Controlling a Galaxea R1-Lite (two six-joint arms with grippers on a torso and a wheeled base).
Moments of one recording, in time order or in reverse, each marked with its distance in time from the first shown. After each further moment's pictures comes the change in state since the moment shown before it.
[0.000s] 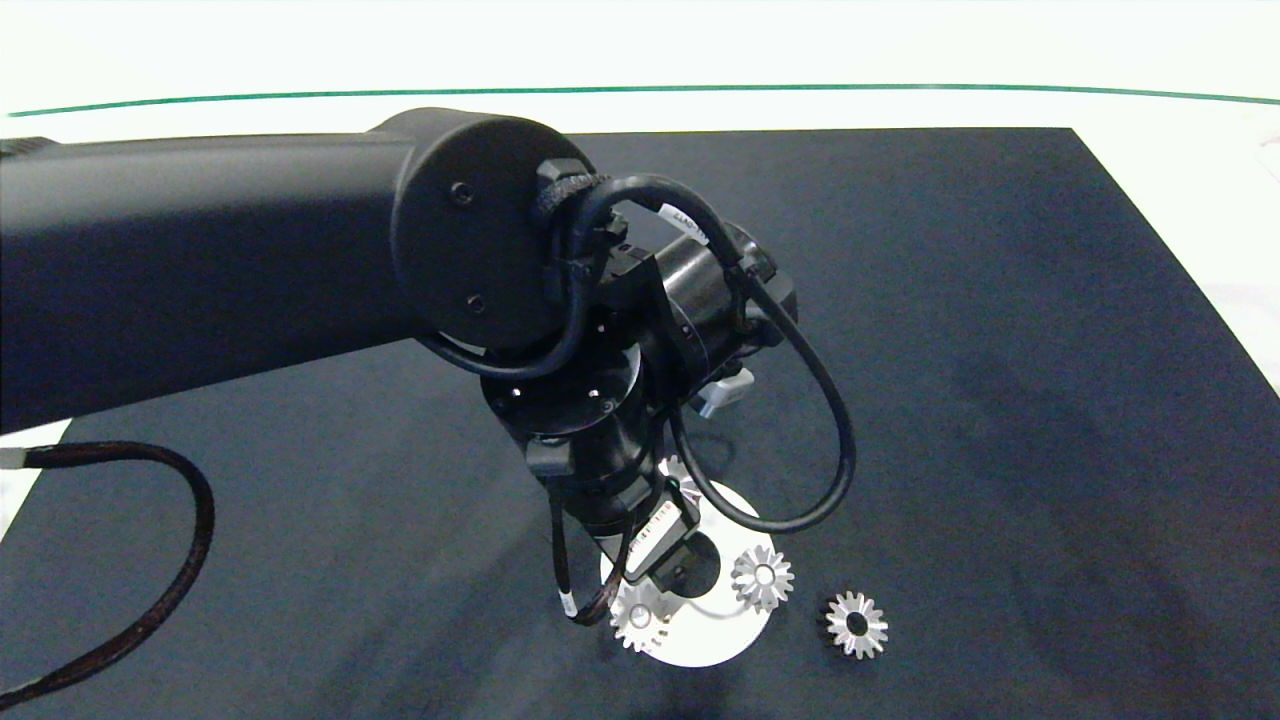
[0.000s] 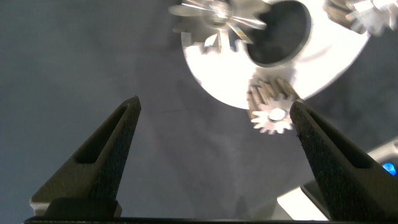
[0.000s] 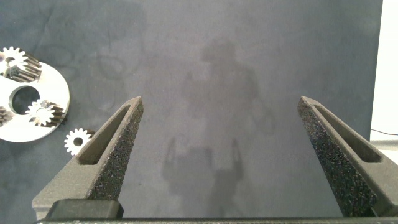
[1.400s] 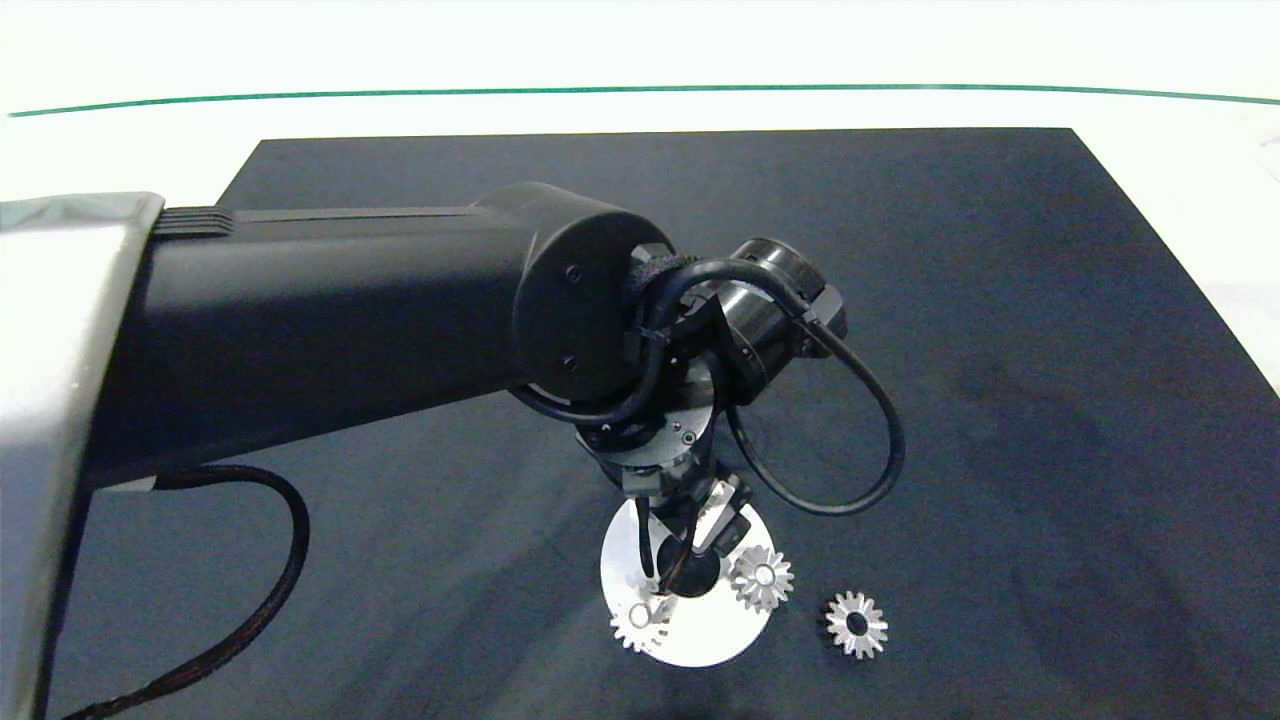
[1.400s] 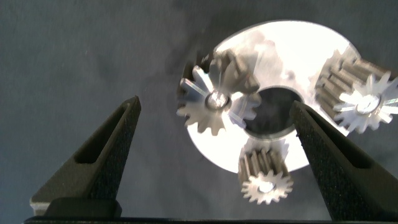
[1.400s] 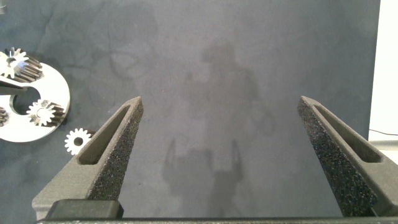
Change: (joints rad) left arm -0.019 0.071 0.000 -0.192 0.082 -0.062; right arm 0.000 -0.008 0.001 0.003 0.000 0.000
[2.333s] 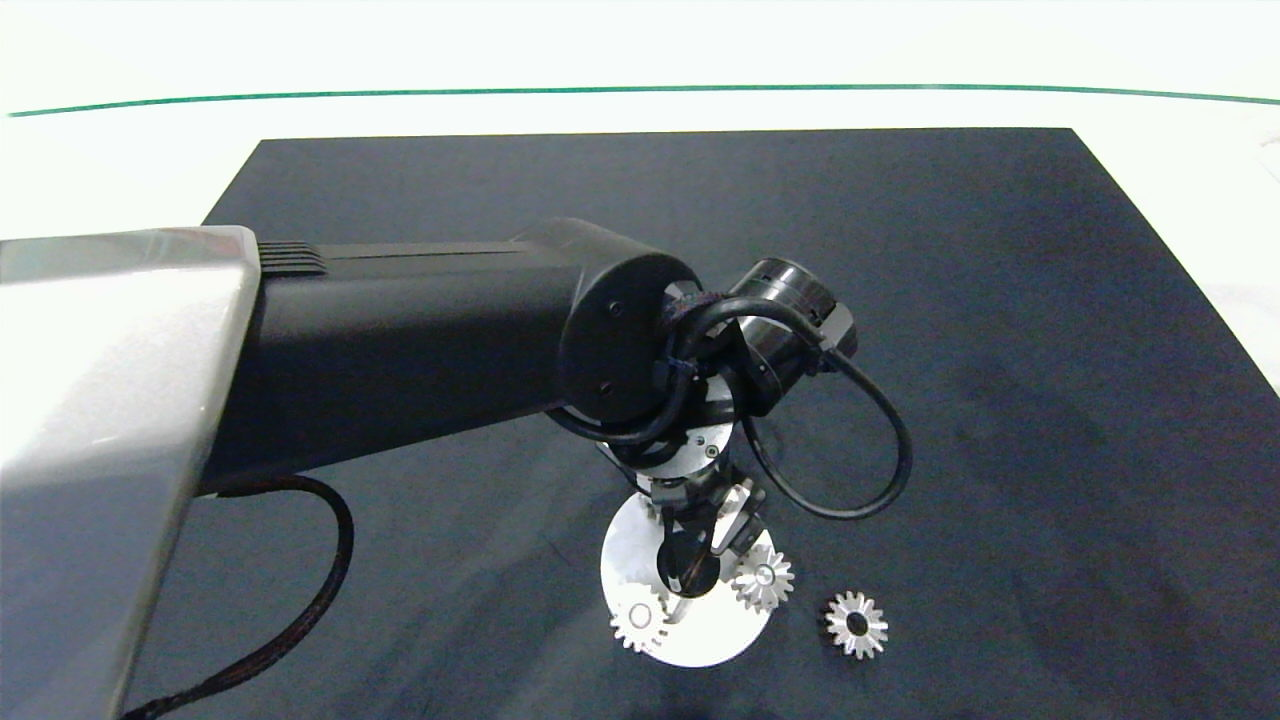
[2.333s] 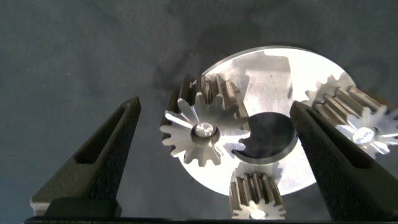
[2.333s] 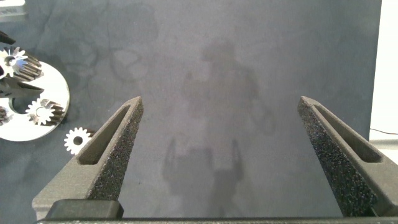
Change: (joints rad) left arm 0.000 0.042 0.000 -0.059 0.000 -0.008; right arm 0.000 0.003 0.001 0.000 0.000 0.000
